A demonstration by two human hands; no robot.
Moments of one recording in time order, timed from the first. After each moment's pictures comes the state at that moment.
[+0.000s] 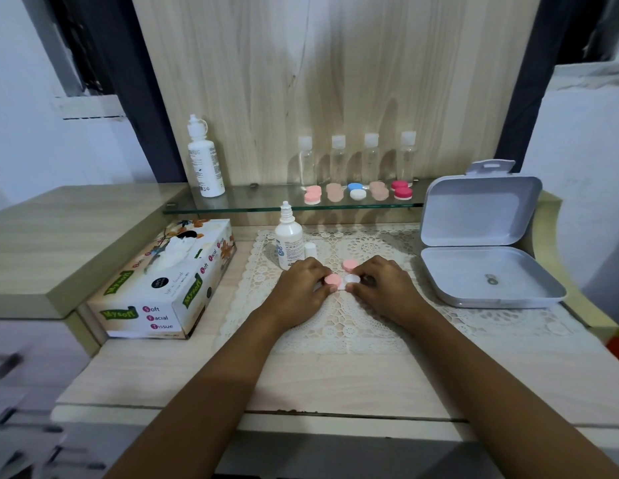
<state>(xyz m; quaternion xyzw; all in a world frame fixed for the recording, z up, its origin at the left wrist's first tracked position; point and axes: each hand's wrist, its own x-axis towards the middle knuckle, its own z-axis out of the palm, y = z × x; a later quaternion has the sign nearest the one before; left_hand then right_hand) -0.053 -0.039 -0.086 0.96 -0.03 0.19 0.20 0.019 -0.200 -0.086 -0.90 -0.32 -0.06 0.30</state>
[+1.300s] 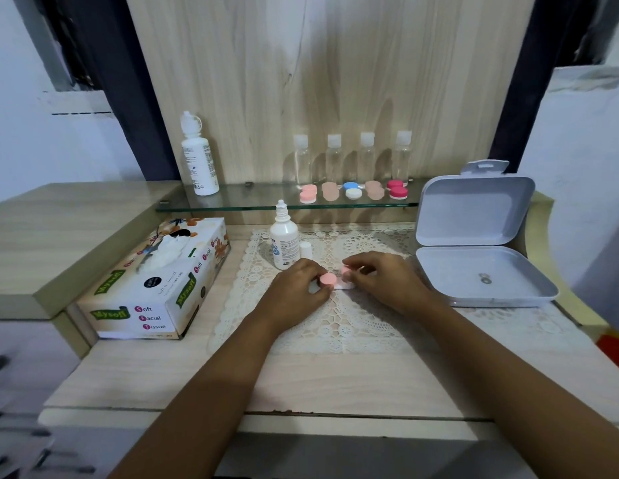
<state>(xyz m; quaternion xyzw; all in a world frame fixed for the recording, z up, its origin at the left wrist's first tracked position) -0.056 -0.039 -0.090 0.95 -0.02 0.20 0.25 0.012 -0.209 -0.060 -0.87 -0.35 -0.03 0.35</state>
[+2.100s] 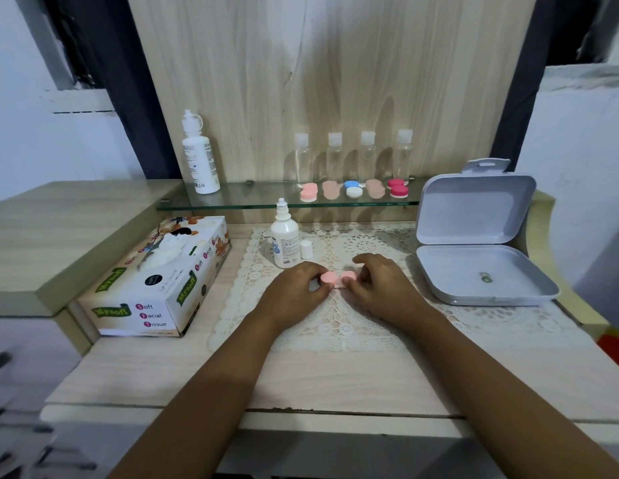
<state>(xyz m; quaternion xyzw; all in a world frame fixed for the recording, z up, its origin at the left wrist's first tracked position) -0.060 -0.042 -0.087 0.94 0.00 0.19 0.27 0.007 -0.205 -0.083 -0.88 -0.32 -0.08 0.33</state>
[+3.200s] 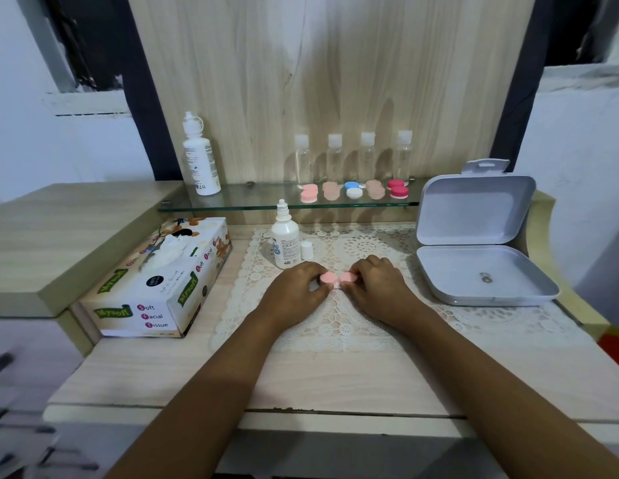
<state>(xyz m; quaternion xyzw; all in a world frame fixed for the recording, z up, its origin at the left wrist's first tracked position) -0.059 -0.042 -0.088 0.94 -0.01 0.20 0.26 0.010 -0.199 -0.085 -0.91 -0.33 -0.09 0.23</state>
